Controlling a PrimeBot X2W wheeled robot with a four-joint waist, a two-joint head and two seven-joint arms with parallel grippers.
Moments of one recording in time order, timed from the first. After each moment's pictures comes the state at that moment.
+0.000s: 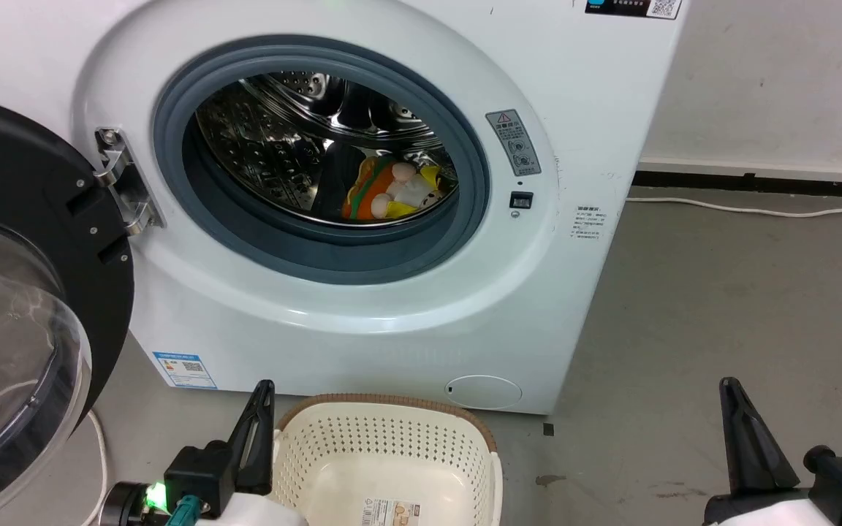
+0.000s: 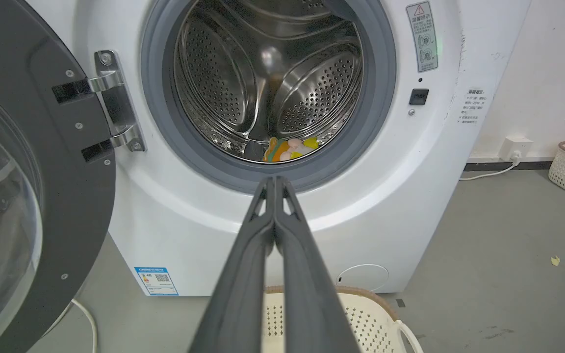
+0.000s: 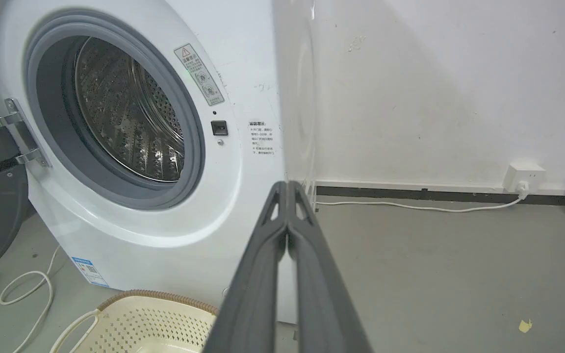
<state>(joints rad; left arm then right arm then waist) 0.00 0.21 -0.25 0.10 -0.22 0.13 -0.23 0.09 -0.05 -0.06 0.02 0.13 0.13 -0.23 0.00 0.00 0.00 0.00</state>
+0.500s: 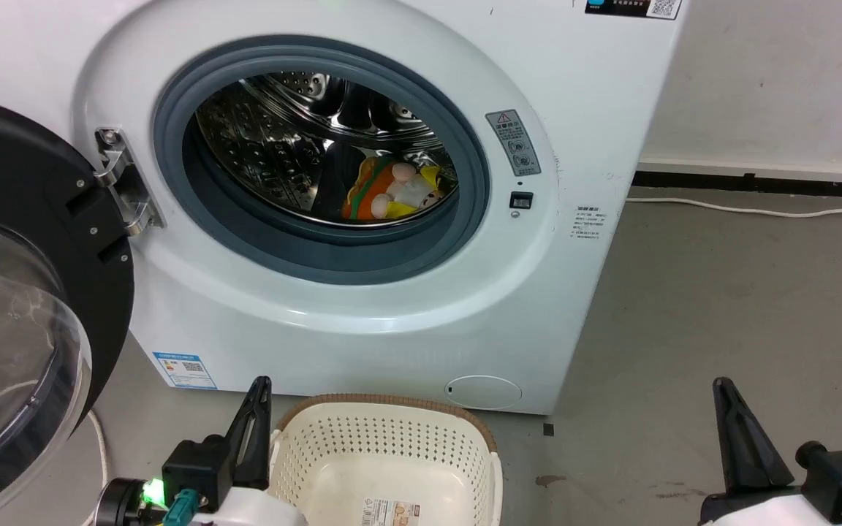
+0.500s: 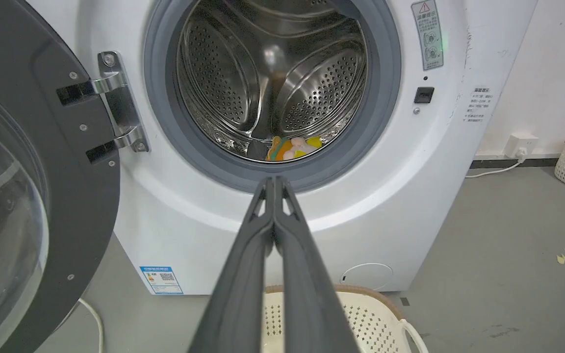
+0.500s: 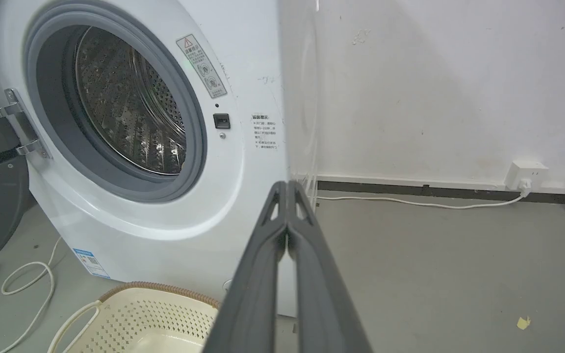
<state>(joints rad) 0.00 0.19 -0.22 0.09 -0.19 0.11 -0.20 0.08 -0.05 -0.05 0.02 0.12 0.13 -0.20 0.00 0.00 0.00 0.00</state>
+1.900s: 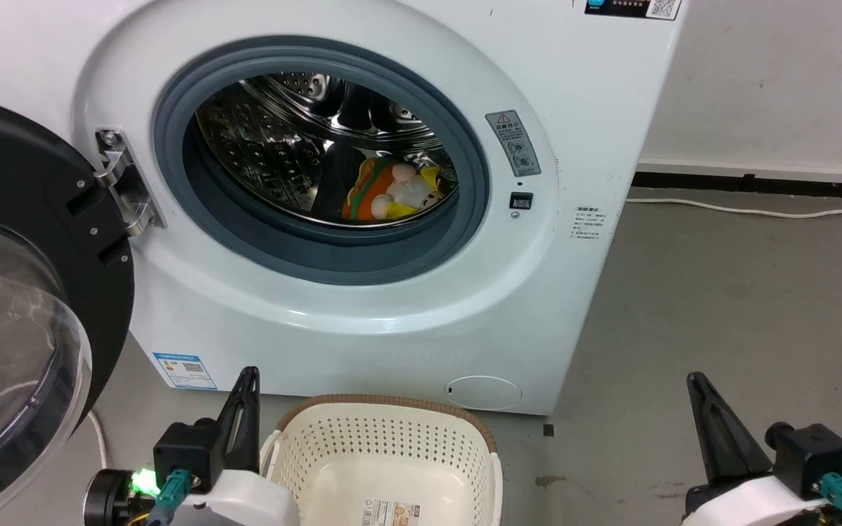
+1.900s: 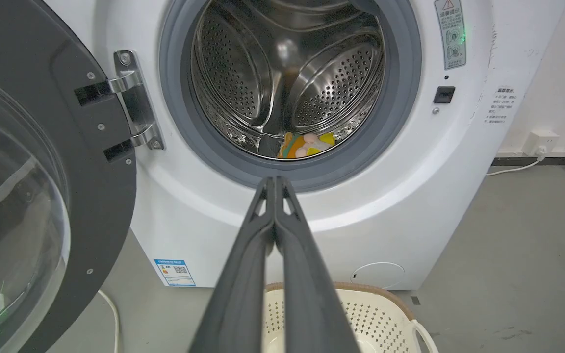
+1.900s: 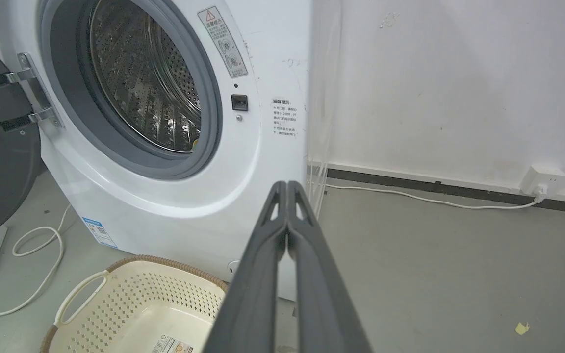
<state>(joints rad) 0.00 0.12 -0.12 0.05 -0.10 0.06 -0.11 0.05 -0.05 -0.03 0.01 0.07 0.13 -0.11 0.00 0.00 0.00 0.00</state>
